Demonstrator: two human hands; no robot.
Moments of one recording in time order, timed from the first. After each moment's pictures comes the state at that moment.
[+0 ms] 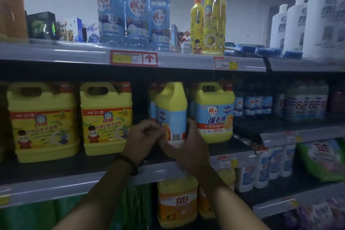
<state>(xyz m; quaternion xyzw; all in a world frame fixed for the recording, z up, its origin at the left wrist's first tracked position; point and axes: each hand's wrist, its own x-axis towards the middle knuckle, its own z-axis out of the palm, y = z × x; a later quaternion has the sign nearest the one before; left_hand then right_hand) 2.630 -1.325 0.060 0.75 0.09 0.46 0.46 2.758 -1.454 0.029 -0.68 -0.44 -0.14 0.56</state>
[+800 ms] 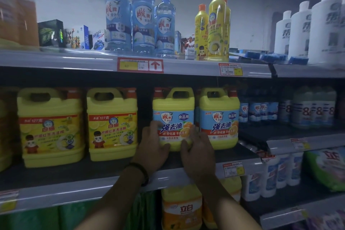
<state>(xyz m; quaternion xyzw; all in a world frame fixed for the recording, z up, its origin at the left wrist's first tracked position) 2.644 -1.322 0.045 0.85 0.16 0.43 0.27 2.767 -1.441 0.018 -0.73 -0.39 -0.30 0.47</state>
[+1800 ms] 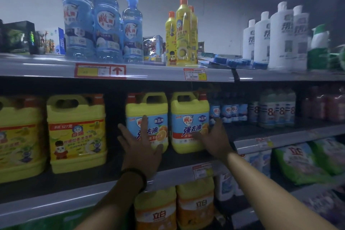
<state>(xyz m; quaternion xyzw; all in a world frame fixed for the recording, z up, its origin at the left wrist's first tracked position) 2.700 -1.374 0.043 0.84 0.29 0.43 0.17 2.890 -1.538 0.076 -0.74 -0.30 -0.06 0.60</state>
